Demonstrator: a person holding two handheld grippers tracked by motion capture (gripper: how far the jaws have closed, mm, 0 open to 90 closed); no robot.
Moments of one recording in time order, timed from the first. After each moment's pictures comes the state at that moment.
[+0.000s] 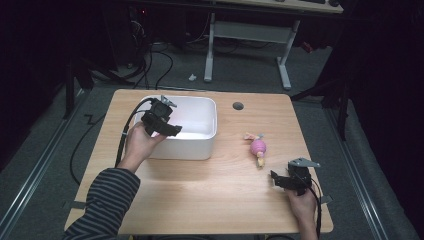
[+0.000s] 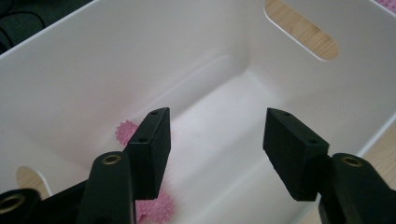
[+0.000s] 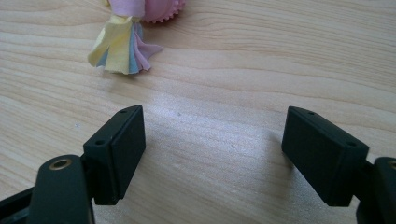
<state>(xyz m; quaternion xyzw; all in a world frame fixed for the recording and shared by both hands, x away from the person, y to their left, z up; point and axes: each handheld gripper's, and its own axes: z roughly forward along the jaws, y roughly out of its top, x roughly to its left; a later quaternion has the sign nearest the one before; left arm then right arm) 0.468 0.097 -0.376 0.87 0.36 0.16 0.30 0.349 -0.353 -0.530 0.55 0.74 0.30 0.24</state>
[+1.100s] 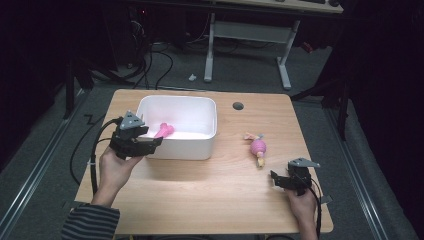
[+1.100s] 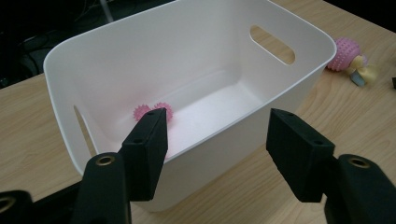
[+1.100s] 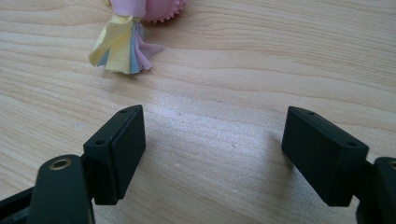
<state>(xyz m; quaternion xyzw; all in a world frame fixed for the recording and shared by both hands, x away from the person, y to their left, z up) 0.389 0.158 -0.367 0.81 0.39 0.20 0.40 0.348 -0.352 -0.530 0.55 0.74 0.30 0.24</state>
